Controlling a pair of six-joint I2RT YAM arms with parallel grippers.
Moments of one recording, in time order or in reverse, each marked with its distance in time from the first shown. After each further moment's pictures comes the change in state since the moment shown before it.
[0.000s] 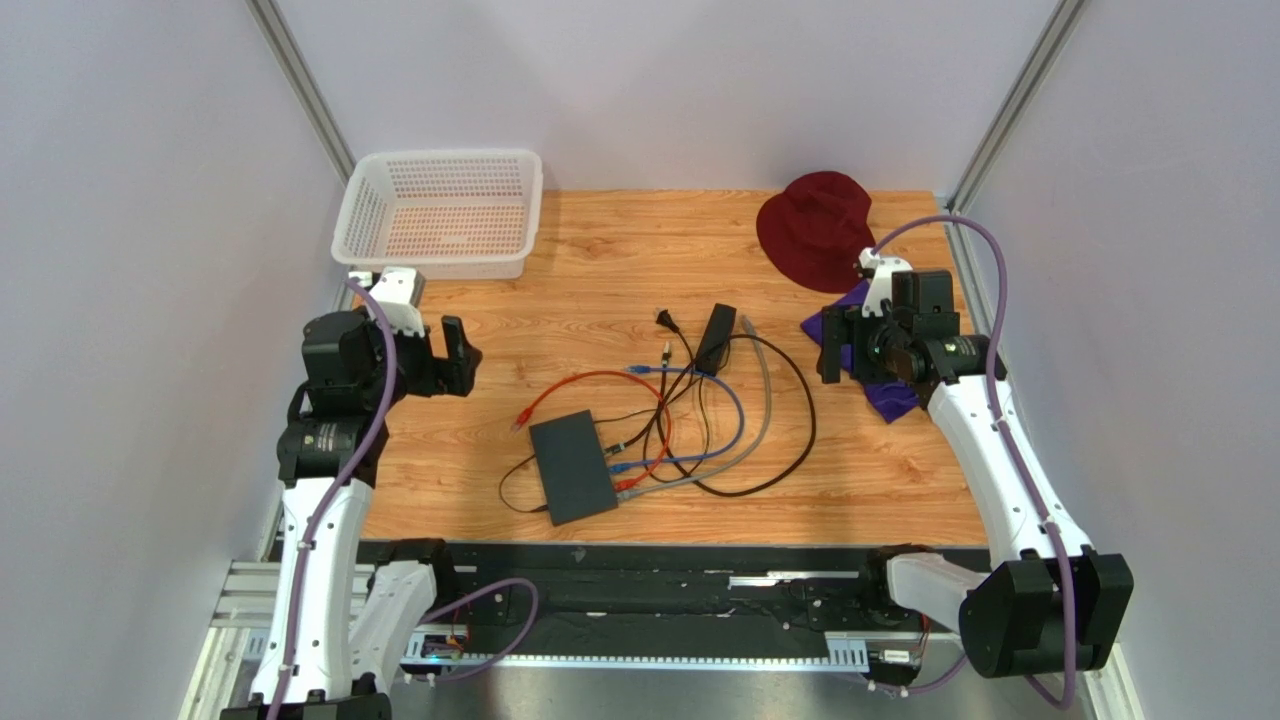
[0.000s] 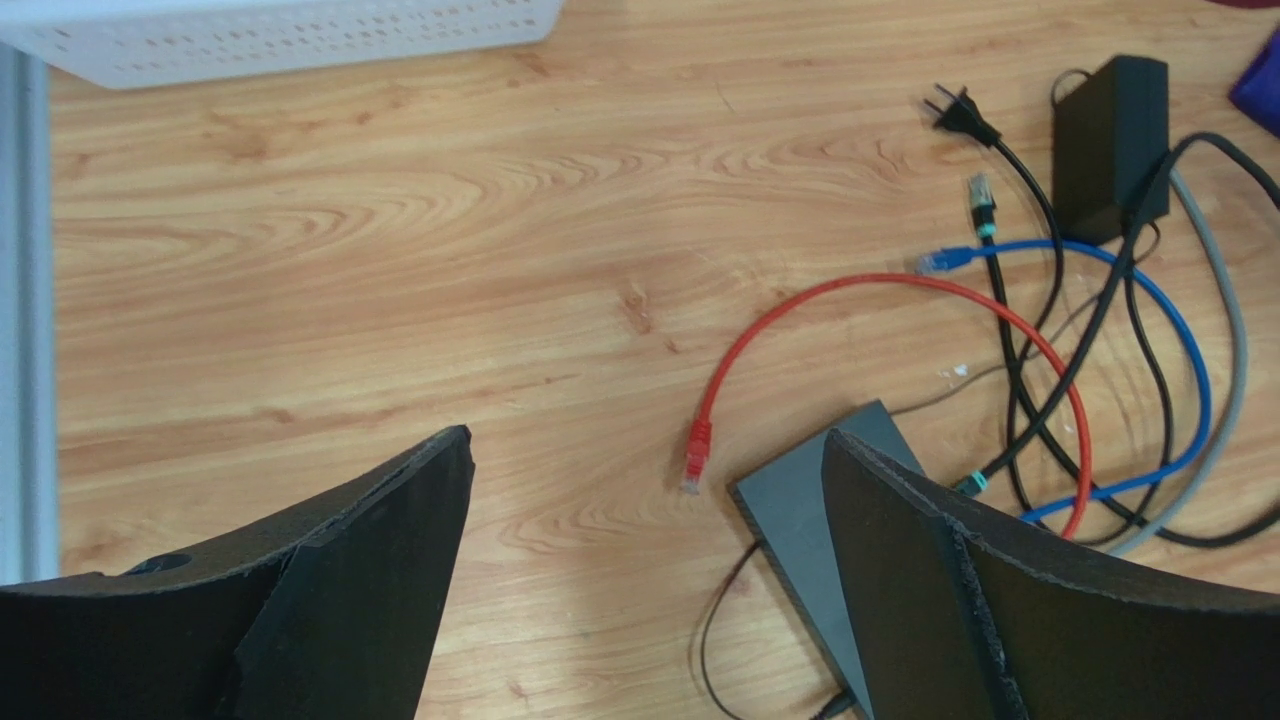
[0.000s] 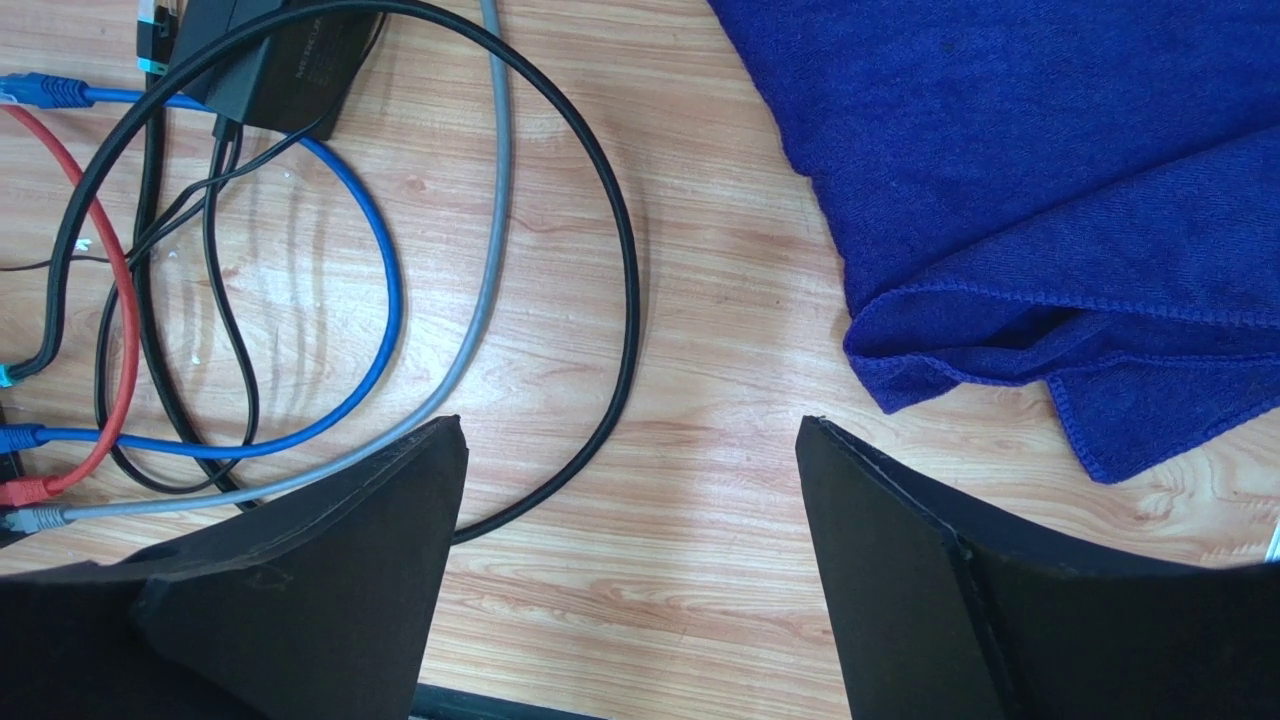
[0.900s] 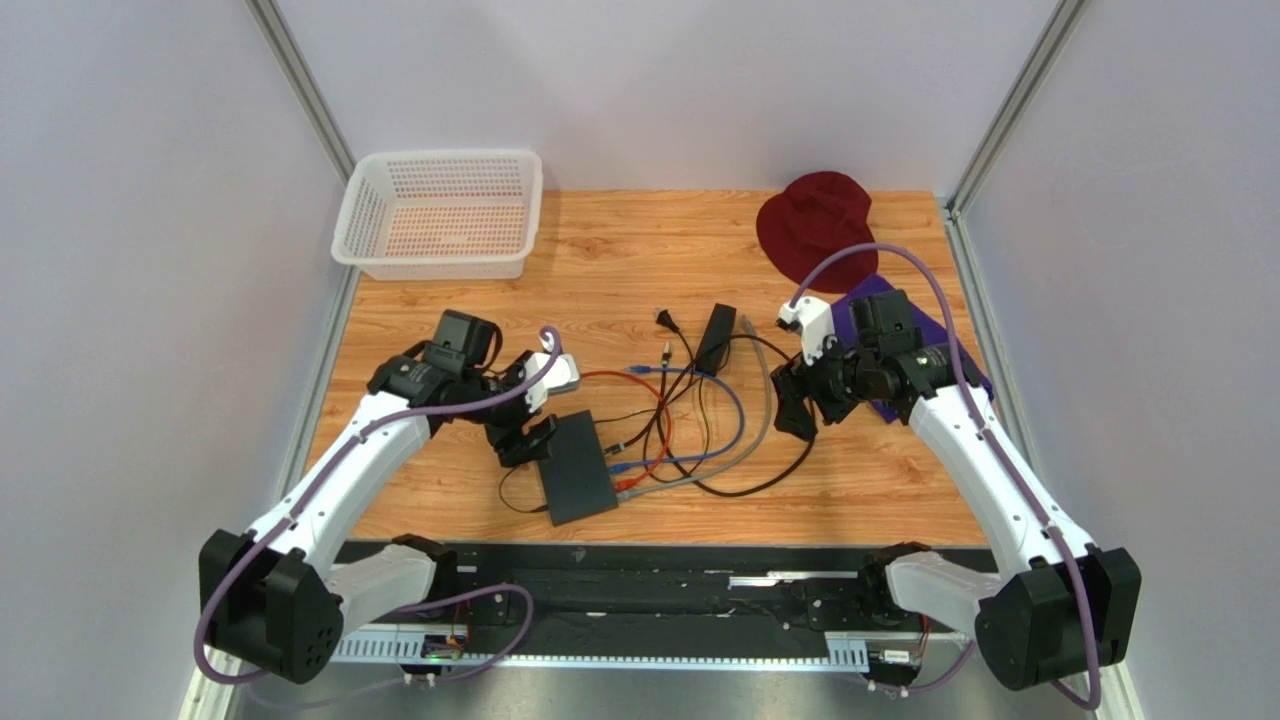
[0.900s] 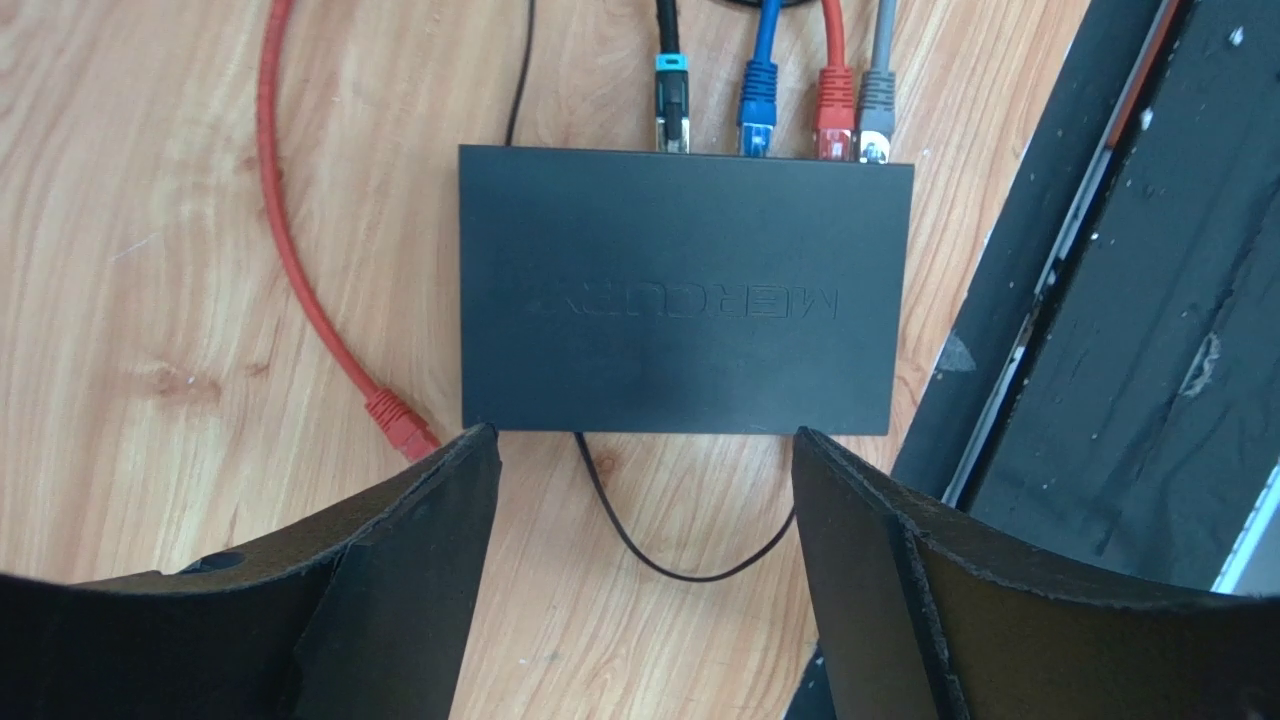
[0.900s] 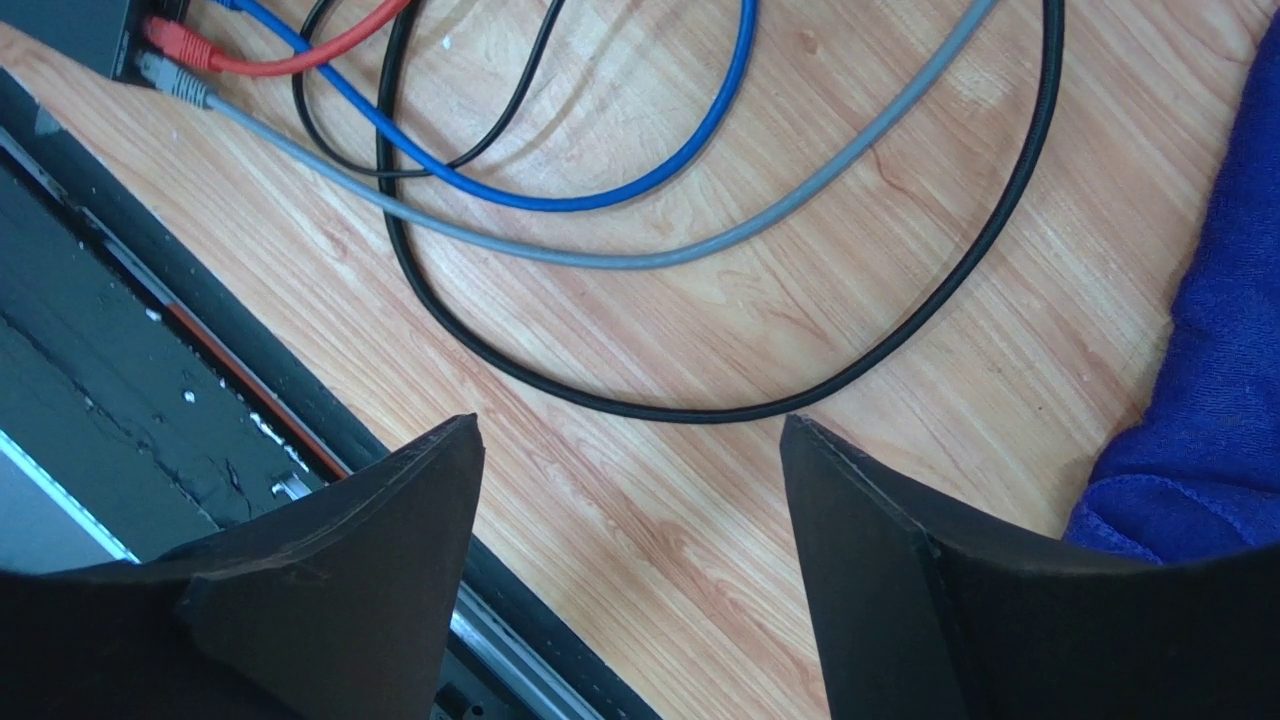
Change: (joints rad) left arm -0.385 0.340 -0.038 -0.249 0.286 0.722; right arm 0.166 -0.009 -0.043 -0.124 -0.326 -0.376
